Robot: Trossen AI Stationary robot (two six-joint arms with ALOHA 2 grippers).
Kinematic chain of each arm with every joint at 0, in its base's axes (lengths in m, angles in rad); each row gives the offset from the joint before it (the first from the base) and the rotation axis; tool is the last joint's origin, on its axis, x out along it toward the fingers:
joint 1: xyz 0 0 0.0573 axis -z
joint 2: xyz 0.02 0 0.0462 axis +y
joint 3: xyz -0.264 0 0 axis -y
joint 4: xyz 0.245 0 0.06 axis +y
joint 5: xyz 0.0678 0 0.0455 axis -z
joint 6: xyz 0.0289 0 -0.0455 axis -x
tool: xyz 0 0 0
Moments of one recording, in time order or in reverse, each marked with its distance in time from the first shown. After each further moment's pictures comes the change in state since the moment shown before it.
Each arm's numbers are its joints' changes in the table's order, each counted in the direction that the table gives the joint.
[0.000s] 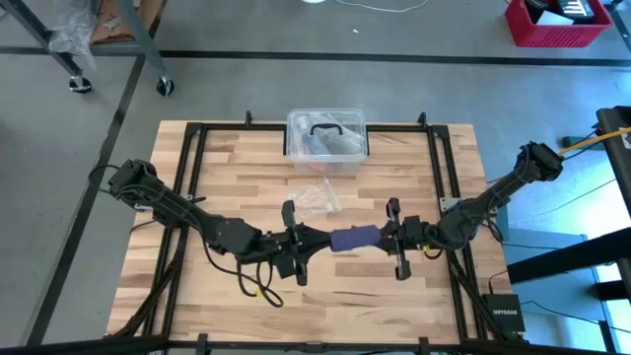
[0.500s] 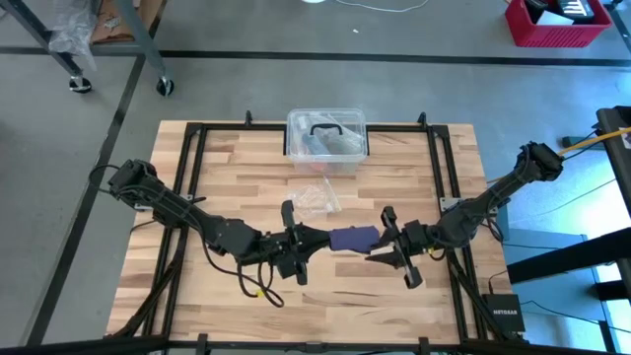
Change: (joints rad) left arm 0.000 0.000 -0.001 0.014 -0.042 0.002; right arm 0.000 0.000 0.000 -0.020 -0.215 -0.053
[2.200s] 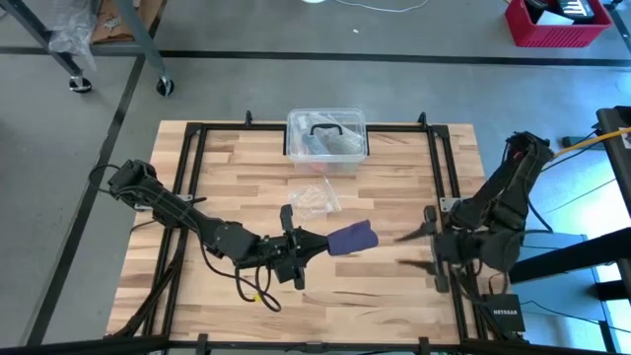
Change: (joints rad) left arm 0.027 0.000 -0.001 0.011 -0.003 0.010; right arm -0.341 -0.096 0.300 0.832 0.529 -0.062
